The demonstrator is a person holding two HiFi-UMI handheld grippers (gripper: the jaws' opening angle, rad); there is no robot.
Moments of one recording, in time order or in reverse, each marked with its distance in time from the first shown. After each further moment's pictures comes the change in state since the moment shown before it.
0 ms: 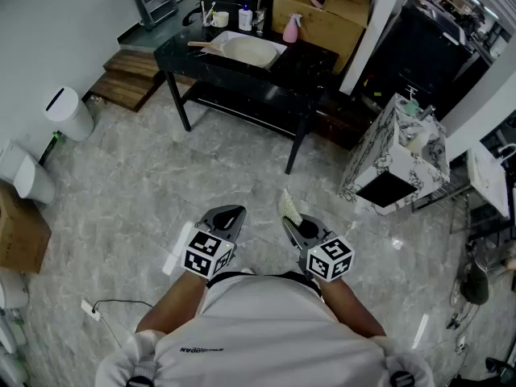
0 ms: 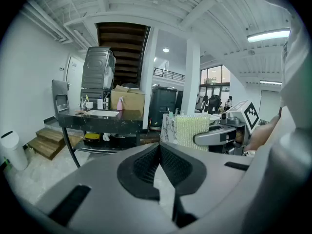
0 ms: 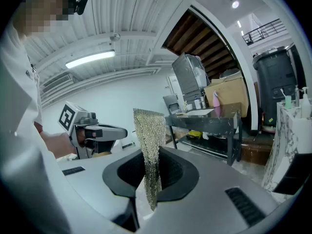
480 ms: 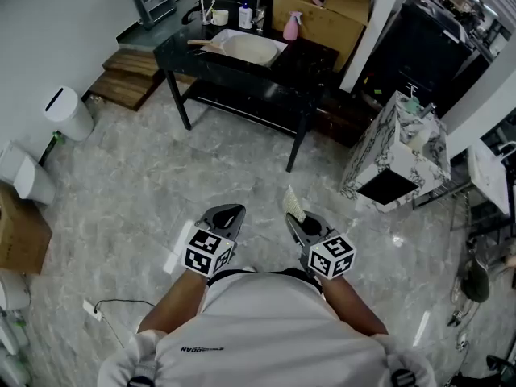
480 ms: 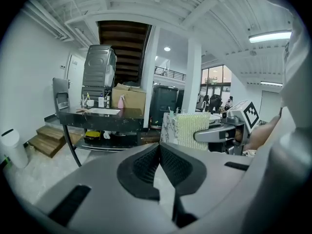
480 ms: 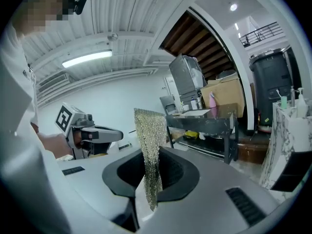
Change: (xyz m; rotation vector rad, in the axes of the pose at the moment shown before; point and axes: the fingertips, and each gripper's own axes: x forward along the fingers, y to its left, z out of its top) left arm -0.003 0.010 -0.004 -0.015 0.014 0.006; right arm 0.003 -0.005 0.002 0.014 -0.010 -0.035
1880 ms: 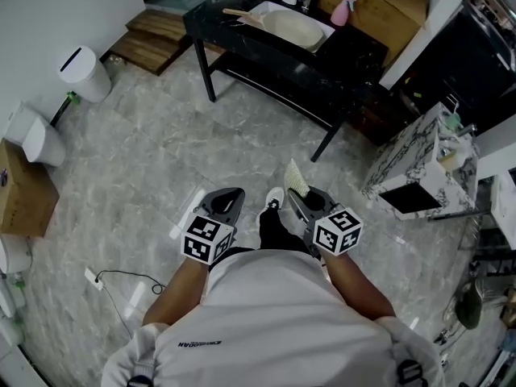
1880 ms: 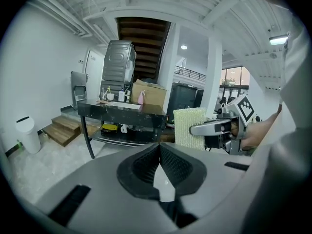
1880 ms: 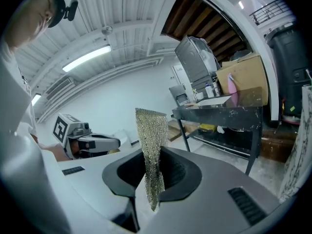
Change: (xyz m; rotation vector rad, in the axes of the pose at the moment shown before) left arm 0.009 0.131 -0.028 -0.112 0.023 0.148; right arm 0.156 -0.011 0.016 0.034 0.096 0.167
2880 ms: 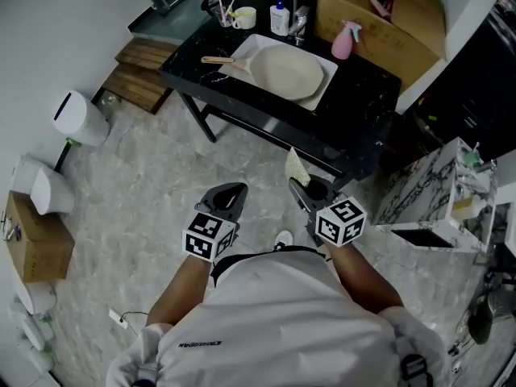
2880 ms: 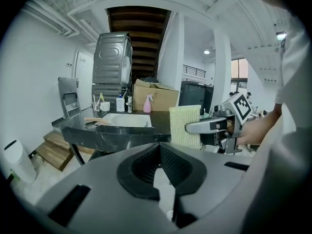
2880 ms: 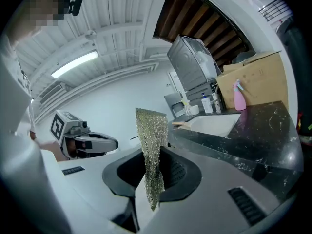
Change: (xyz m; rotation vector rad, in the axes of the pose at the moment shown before) left arm 0.243 0.182 0.187 0.099 0.024 -0.025; right arm 0.186 -0.232 0.203 -0.014 -0.082 -0.016
